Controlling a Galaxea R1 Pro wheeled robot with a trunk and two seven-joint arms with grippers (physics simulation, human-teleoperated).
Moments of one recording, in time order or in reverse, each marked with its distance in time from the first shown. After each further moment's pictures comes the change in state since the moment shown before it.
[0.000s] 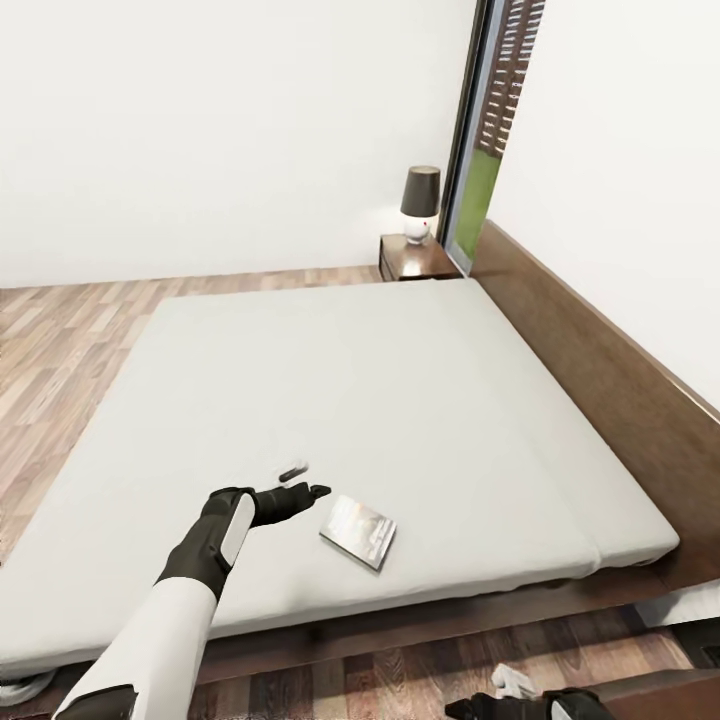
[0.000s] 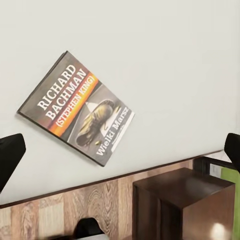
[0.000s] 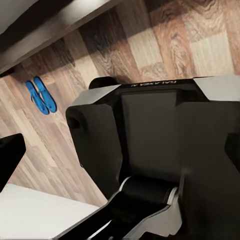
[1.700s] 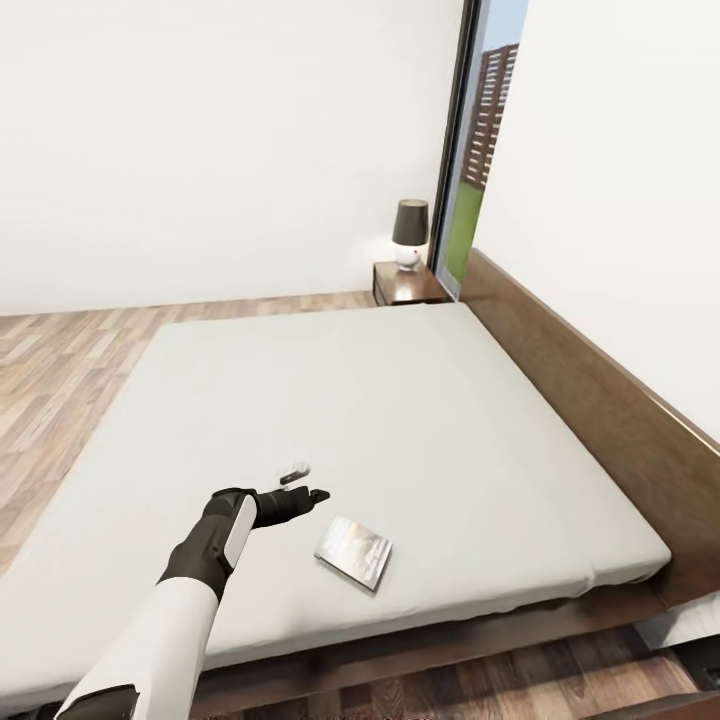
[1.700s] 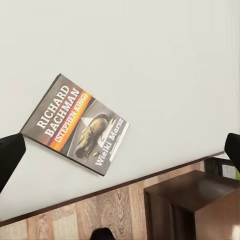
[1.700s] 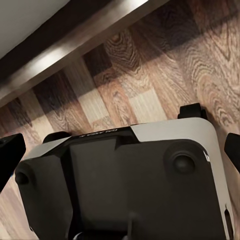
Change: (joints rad) left arm 0.000 -0.005 0.000 0.003 -0.075 -0.003 0.000; right arm 0.006 -0.057 -0.022 0.338 -0.101 -0.475 -0.005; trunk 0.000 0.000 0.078
